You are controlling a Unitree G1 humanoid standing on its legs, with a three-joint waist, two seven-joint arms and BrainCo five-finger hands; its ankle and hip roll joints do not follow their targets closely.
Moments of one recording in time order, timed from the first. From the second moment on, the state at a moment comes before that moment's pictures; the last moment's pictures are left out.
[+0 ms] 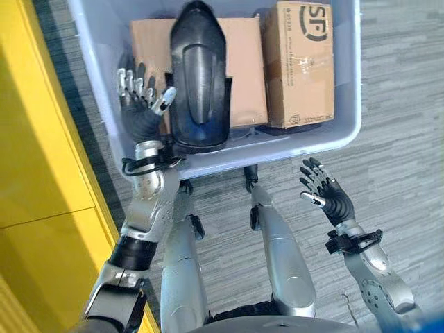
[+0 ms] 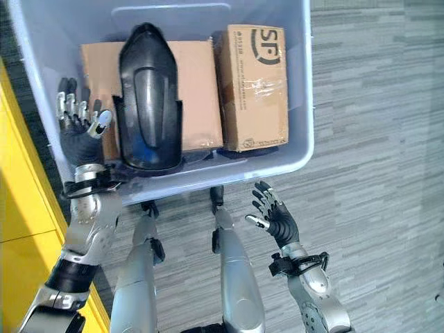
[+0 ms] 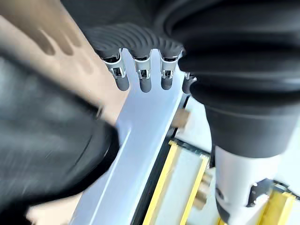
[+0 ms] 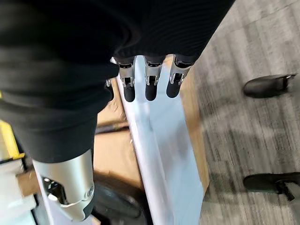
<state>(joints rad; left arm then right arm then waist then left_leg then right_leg) -0.32 0.39 -0.10 -0.16 -0.53 -0.35 0.47 0.16 -0.44 0.22 -0.21 0.62 -0.16 0.03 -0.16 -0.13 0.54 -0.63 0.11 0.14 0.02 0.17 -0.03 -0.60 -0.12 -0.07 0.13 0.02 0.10</state>
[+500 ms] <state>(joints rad) -0.31 0.41 -0.13 -0.17 -0.48 -0.36 0.44 0.16 -0.44 0.21 -0.21 0.62 -0.16 0.04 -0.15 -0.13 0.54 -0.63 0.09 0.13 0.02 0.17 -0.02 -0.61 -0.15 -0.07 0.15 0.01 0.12</state>
